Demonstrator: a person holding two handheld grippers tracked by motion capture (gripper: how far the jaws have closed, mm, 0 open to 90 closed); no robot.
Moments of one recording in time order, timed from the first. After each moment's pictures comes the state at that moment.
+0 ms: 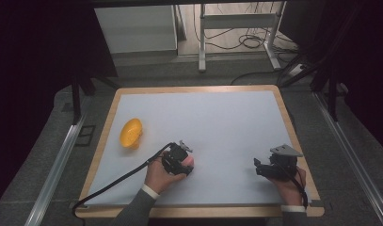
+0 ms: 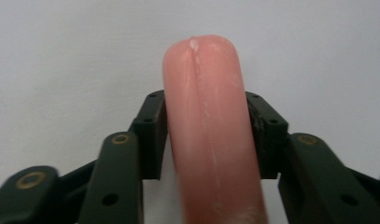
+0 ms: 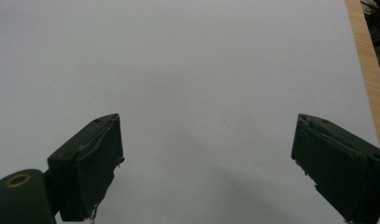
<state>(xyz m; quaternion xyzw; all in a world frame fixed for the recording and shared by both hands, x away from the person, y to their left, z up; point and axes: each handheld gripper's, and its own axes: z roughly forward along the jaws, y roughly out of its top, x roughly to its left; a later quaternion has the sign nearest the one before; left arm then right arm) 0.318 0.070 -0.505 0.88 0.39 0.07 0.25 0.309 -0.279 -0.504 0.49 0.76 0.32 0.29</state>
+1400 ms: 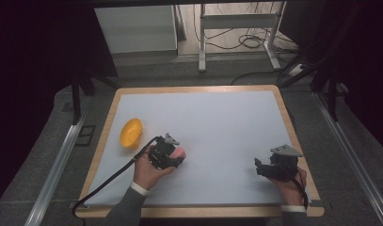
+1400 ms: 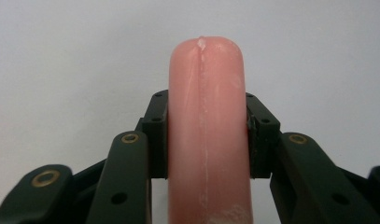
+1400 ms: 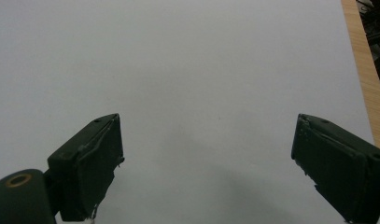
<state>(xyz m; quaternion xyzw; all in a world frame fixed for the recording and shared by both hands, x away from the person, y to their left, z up) 0.318 0.107 -0.481 0.86 0.40 0.10 0.29 0.310 -0.281 -0.505 0.49 0.76 0.32 0.29</state>
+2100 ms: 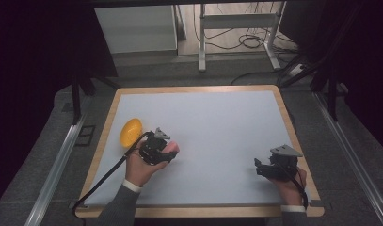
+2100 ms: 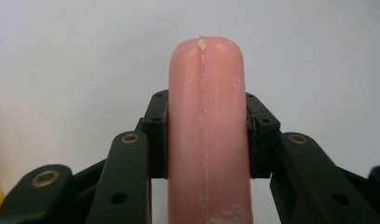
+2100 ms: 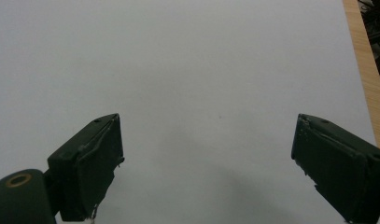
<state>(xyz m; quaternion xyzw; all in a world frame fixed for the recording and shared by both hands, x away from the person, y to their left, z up) 0.320 0.129 -0.465 0.85 0.42 0.12 0.31 0.310 -0.281 -0.506 0.50 0.76 0.31 0.29</state>
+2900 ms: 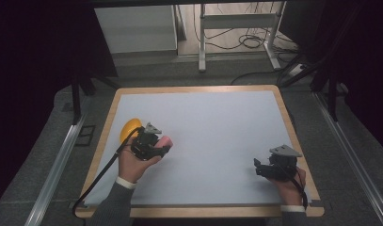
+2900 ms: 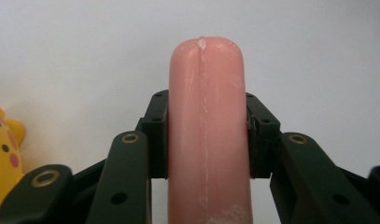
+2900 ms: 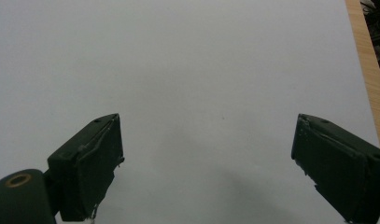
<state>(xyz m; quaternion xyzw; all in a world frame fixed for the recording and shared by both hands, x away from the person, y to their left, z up) 0.323 0.152 -0.451 0.83 0.43 0.13 0.33 0.310 -0.279 -0.506 0.49 0.76 0.32 0.29</state>
